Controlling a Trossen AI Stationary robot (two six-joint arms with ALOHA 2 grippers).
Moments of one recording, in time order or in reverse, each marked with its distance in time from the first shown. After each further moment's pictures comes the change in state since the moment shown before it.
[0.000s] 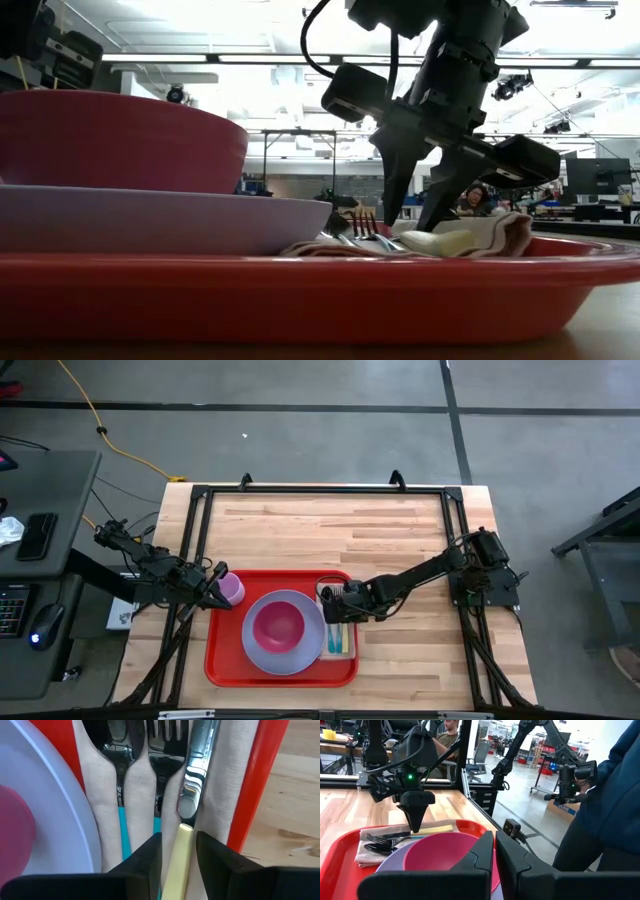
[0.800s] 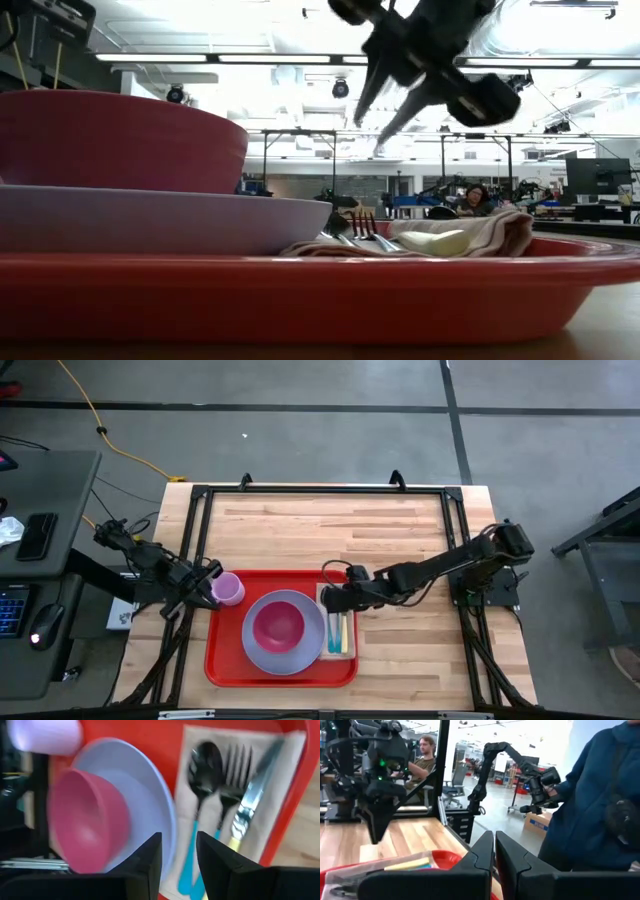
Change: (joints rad) left arm 0.000 0.000 0.070 0.067 0.102 0.000; right arm 0.000 -0.199 0.001 0.029 0.159 -0.128
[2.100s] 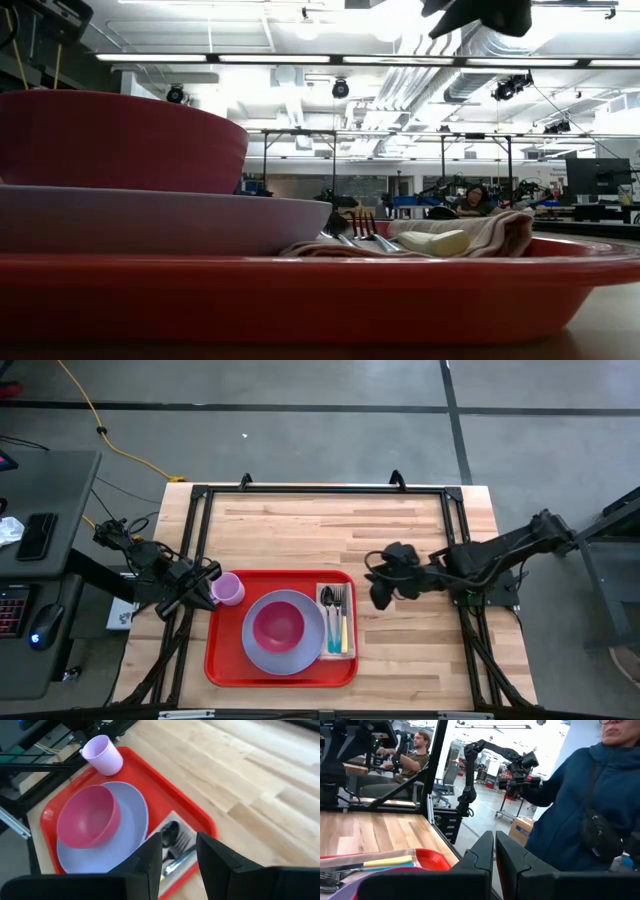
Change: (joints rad) left arm 0.000 0.000 0.021 0.000 0.035 -0.128; right arm 0.087 -0.402 0.000 -0.295 0.346 -0.627
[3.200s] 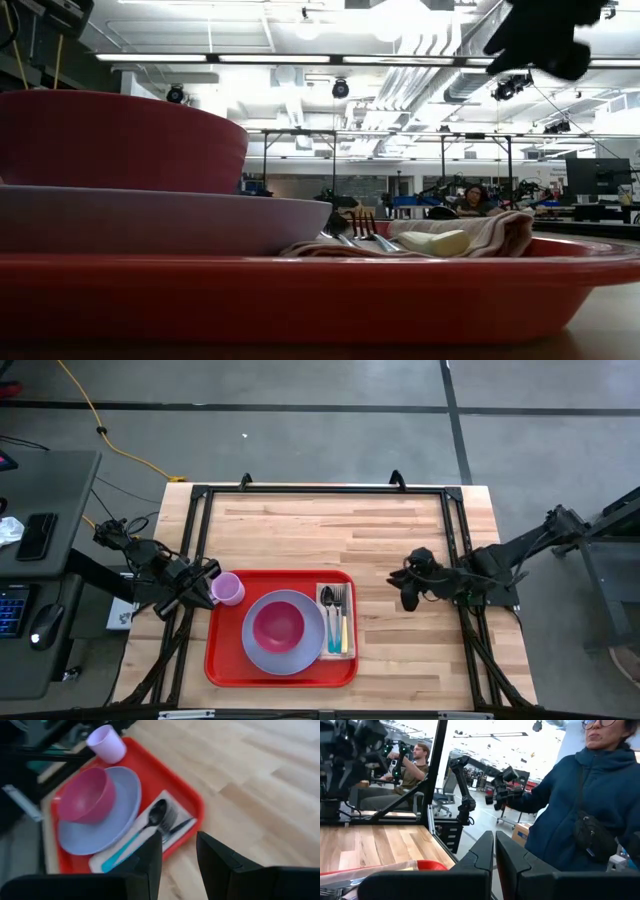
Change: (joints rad) left arm 0.000 0.000 0.000 0.046 -0.004 0.040; right arm 0.086 -0.350 -0.408 0.145 0.037 0.014
